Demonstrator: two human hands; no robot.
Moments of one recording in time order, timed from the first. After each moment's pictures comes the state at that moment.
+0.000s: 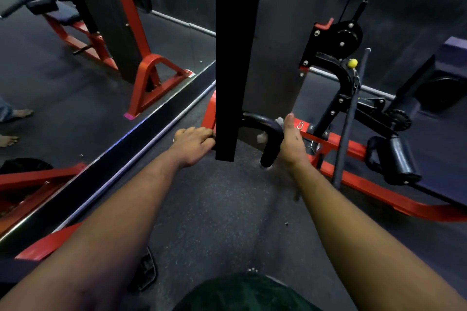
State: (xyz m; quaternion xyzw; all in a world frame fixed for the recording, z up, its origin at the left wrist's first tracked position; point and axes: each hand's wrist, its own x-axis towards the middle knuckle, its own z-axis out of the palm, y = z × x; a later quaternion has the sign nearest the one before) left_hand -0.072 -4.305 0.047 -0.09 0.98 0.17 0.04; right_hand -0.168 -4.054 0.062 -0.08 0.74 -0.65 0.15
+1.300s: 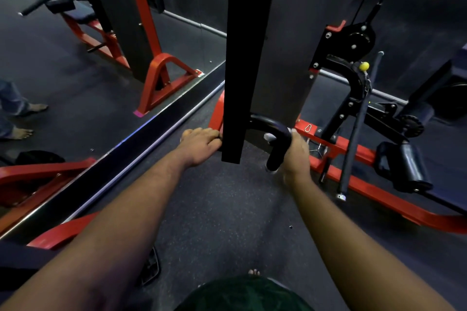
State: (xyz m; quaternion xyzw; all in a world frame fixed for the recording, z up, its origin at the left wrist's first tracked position) left_hand -0.066 -4.303 0.048 -0.10 0.98 0.18 0.04; right_hand -0.144 -4.058 0.049 -0.02 0.72 -0.69 0.06
